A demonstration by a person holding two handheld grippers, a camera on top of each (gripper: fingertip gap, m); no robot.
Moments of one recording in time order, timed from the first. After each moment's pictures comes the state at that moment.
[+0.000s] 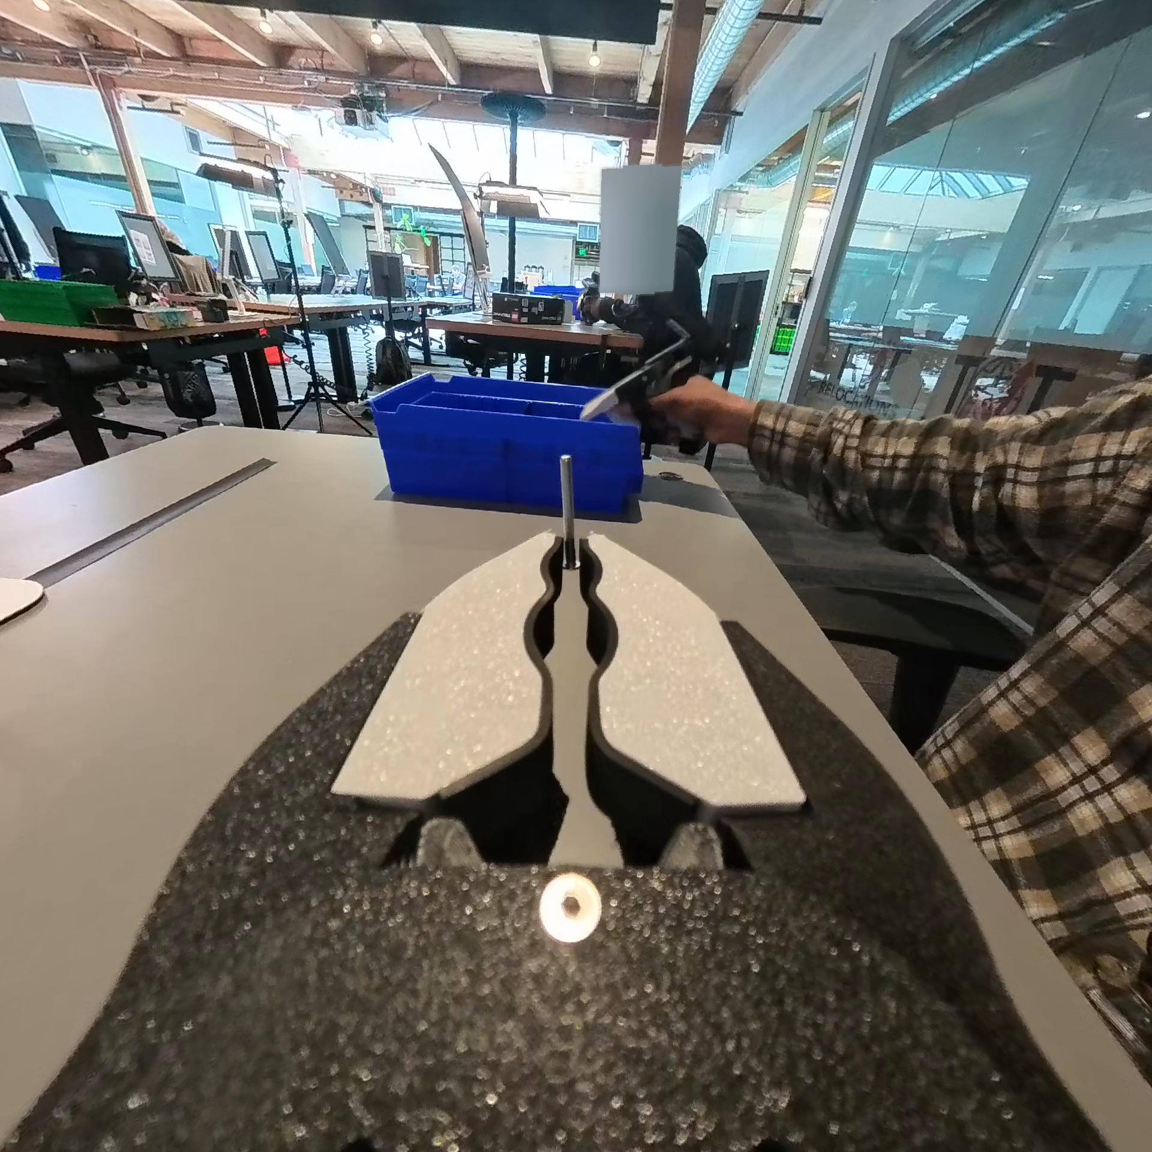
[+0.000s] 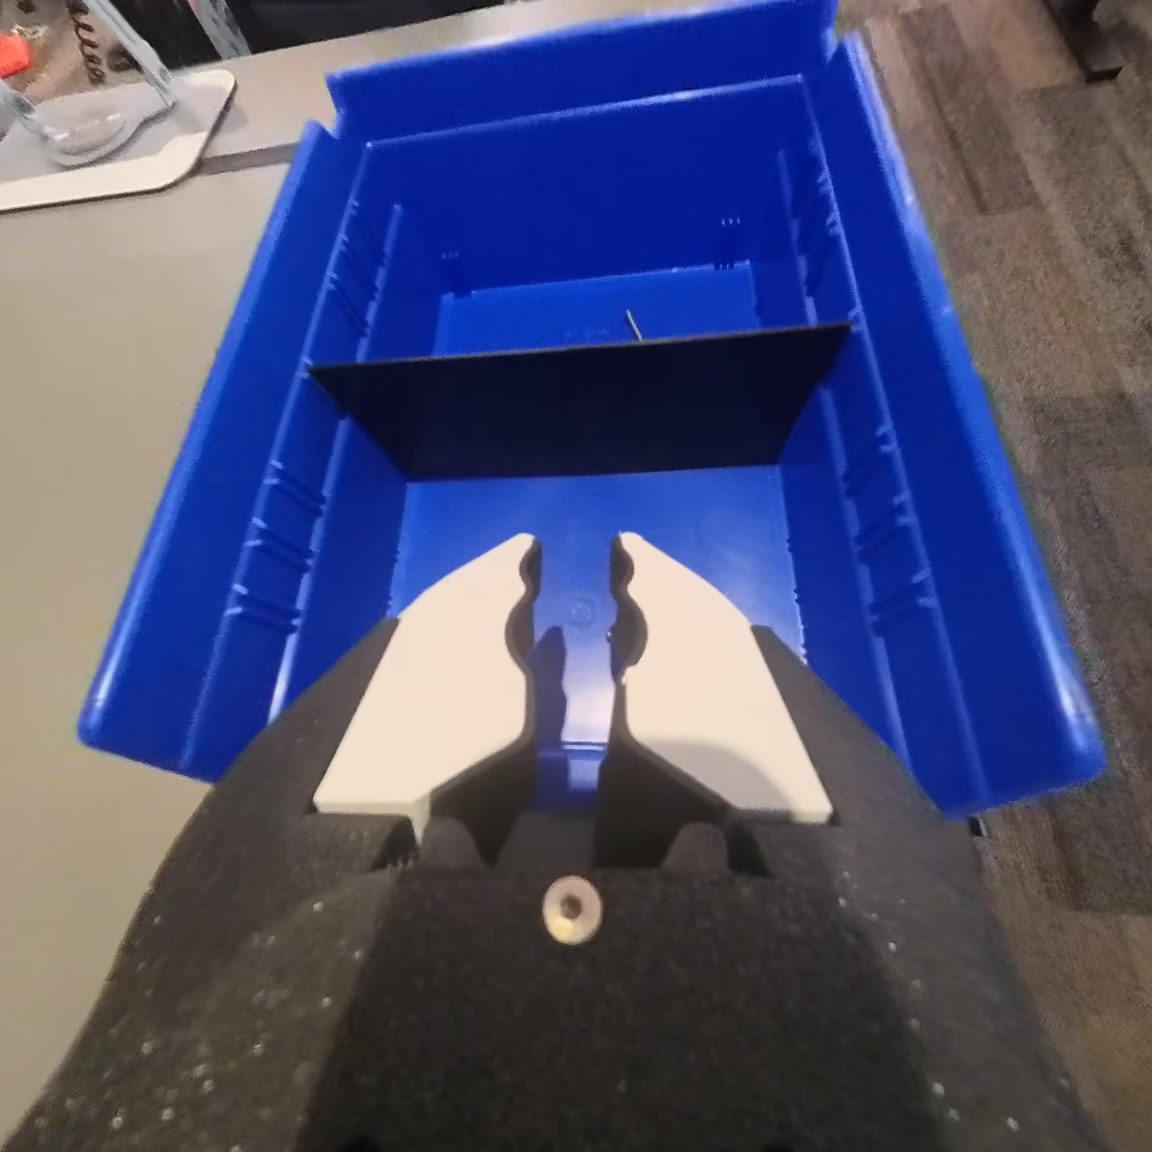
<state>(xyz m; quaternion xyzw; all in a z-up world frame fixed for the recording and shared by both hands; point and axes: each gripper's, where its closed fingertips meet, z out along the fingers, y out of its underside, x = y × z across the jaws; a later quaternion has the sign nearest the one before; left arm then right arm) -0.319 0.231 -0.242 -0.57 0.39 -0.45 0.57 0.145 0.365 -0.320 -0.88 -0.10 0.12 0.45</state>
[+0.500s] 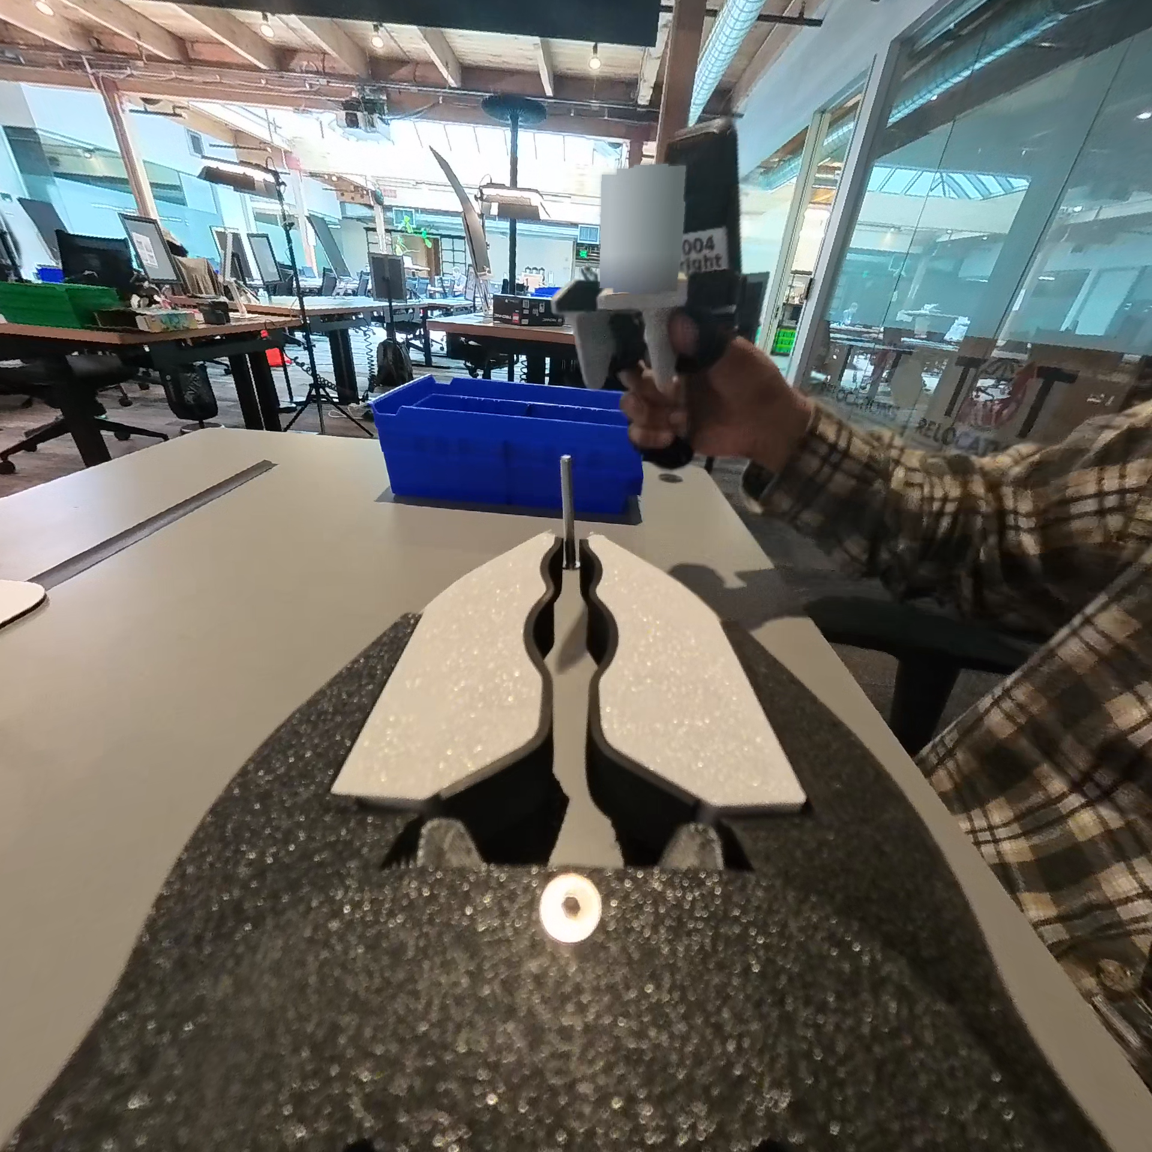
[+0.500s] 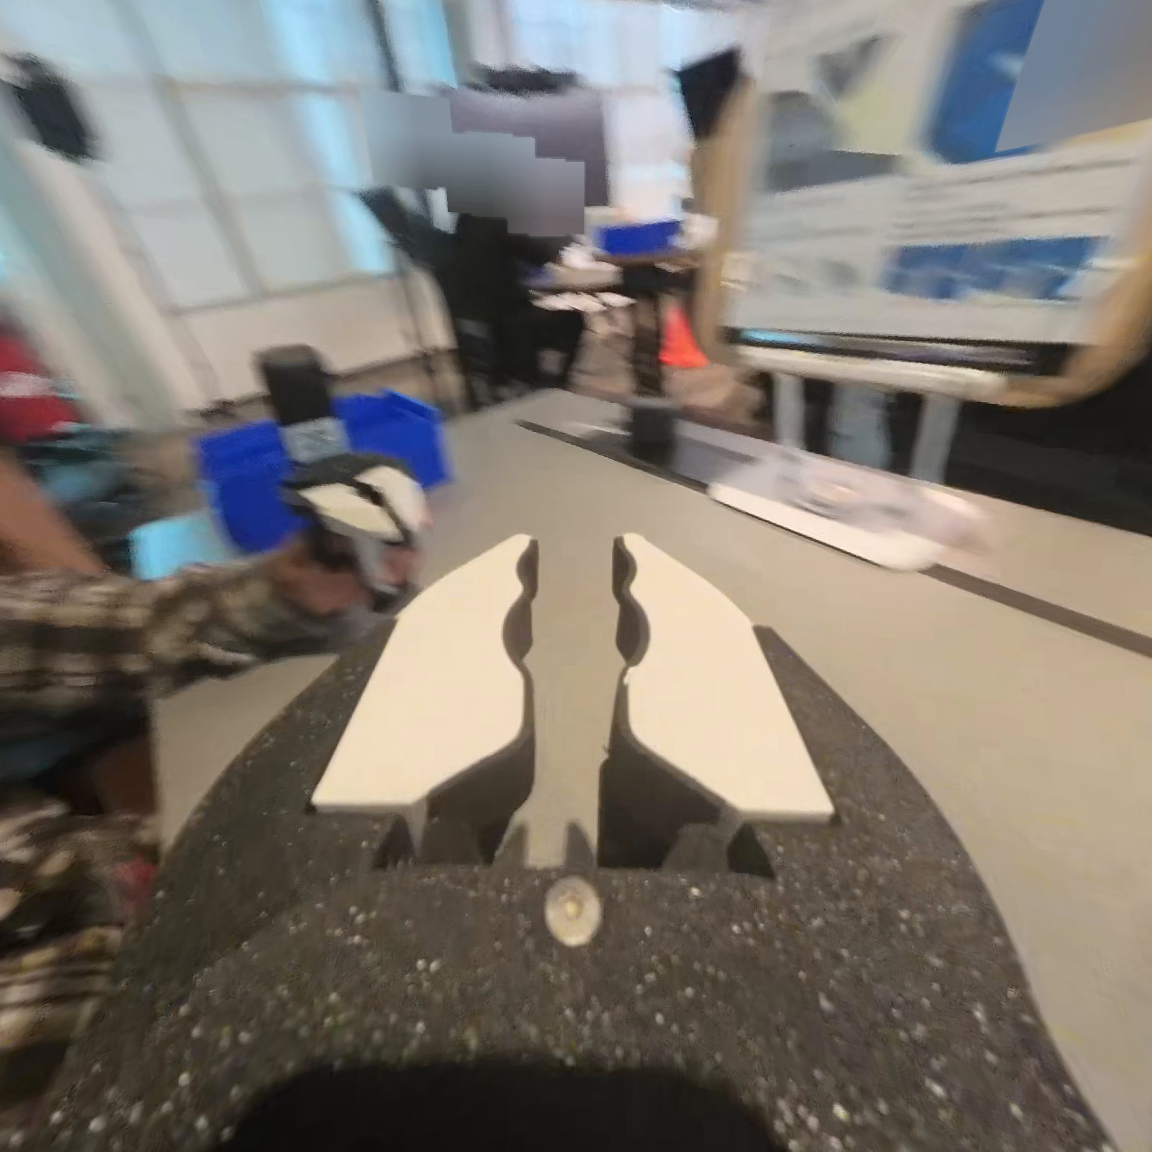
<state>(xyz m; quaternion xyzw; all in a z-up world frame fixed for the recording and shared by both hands) -0.319 0.231 -0.240 -0.57 0.39 -0.45 0.57 -0.168 0.288 -0.181 -0.62 -0.37 0.42 0.55</state>
